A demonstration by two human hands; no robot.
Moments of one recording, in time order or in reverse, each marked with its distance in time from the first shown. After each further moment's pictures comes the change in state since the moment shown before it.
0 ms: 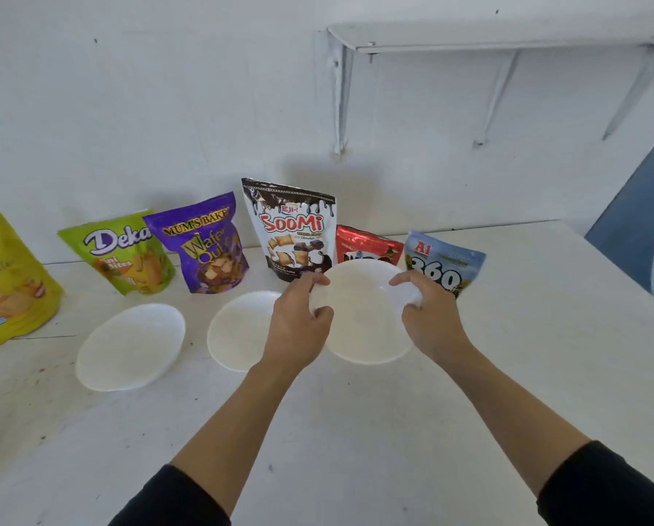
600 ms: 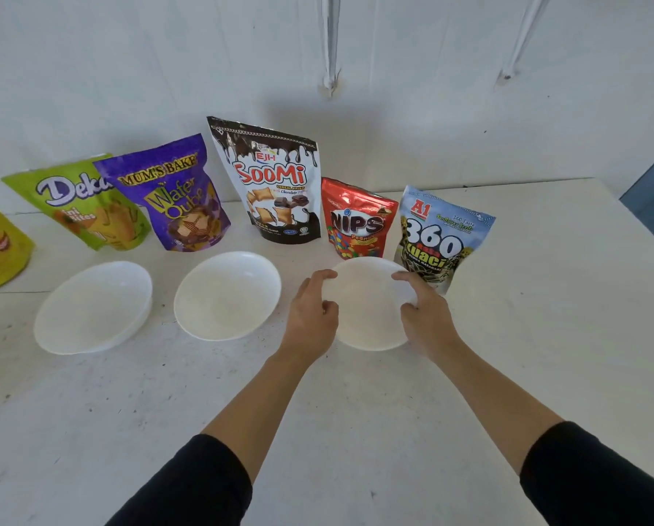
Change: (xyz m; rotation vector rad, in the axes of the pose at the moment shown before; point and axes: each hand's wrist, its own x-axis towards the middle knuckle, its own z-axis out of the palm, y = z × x) left_hand 0.000 -0.030 0.088 0.098 -0.120 -0.196; right_hand 0.022 0.093 0.017 -0.007 -0.126 0.181
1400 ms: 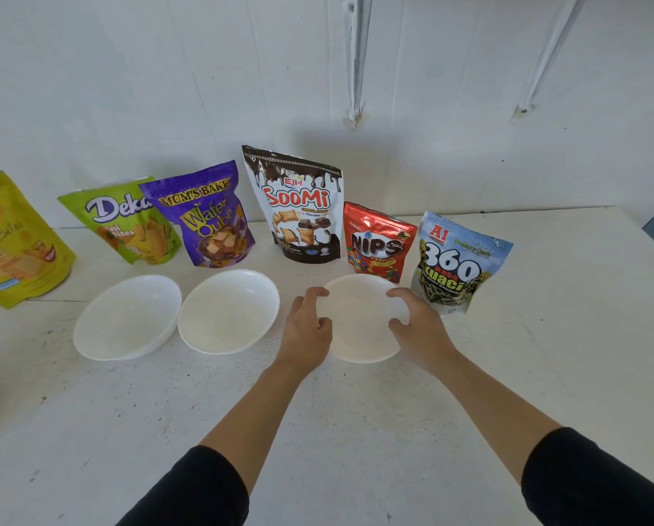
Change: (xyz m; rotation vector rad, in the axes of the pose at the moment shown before) left_hand 0.002 -0.016 -0.028 0.040 0.026 -0.058; right_hand 0.006 -0.019 0.019 -0.131 -0.124 -0.124
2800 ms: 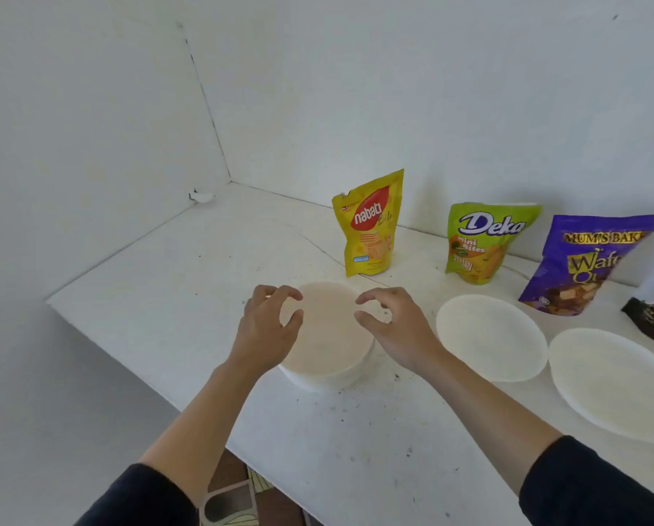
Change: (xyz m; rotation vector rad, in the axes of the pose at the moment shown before) left_hand -0.135 -0.330 -0.435 0.164 0.514 -0.256; right_hand -0.077 -0.364 0.388 0.086 -0.492 -0.496
